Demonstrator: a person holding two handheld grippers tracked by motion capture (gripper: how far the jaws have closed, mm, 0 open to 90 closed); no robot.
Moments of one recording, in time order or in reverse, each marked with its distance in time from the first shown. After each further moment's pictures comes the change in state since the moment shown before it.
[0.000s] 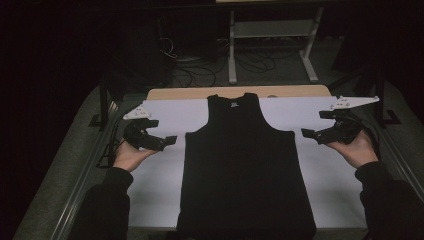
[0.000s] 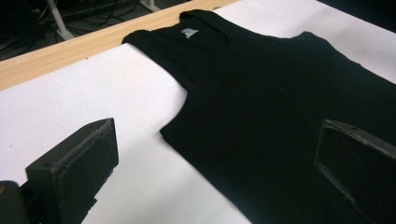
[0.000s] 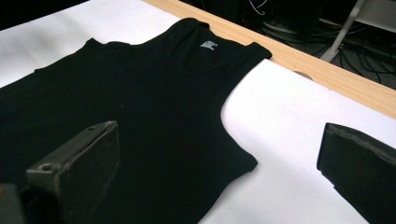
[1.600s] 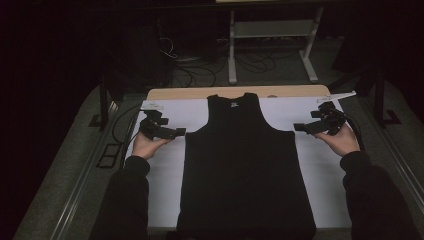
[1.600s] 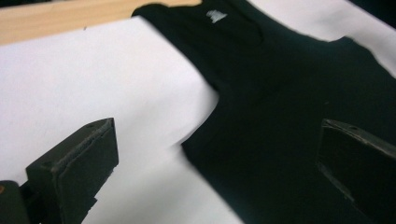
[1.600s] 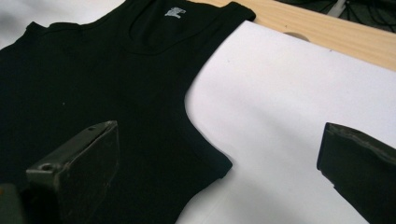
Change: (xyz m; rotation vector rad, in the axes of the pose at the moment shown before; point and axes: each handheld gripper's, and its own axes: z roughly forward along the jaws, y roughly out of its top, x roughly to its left) left arm 0.041 -0.009 0.068 0.060 -0.009 -0.147; right arm -0.046 -0.012 0.063 0.103 0.000 0.123
